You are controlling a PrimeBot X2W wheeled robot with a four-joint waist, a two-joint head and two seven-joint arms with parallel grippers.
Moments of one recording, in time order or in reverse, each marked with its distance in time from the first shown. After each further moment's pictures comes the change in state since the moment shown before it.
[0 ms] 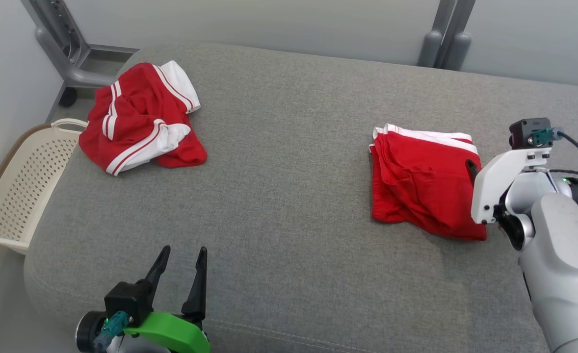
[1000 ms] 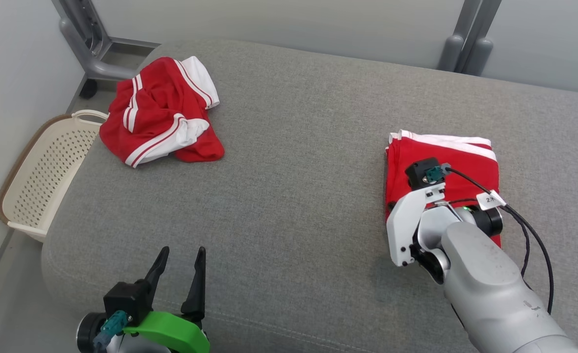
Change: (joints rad) left arm -0.012 0.003 -0.009 0.024 -0.026 0.006 -0.012; right arm -0.006 0.146 0.286 0.185 0.076 0.000 -0.086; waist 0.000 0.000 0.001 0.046
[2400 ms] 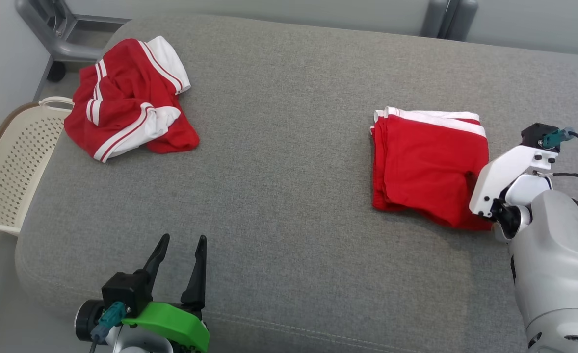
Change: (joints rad) left arm -0.026 0.022 -0.024 -0.030 -0.011 0.015 -0.001; right arm -0.101 -0.001 -0.695 0.022 -0.290 0.000 0.124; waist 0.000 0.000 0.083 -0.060
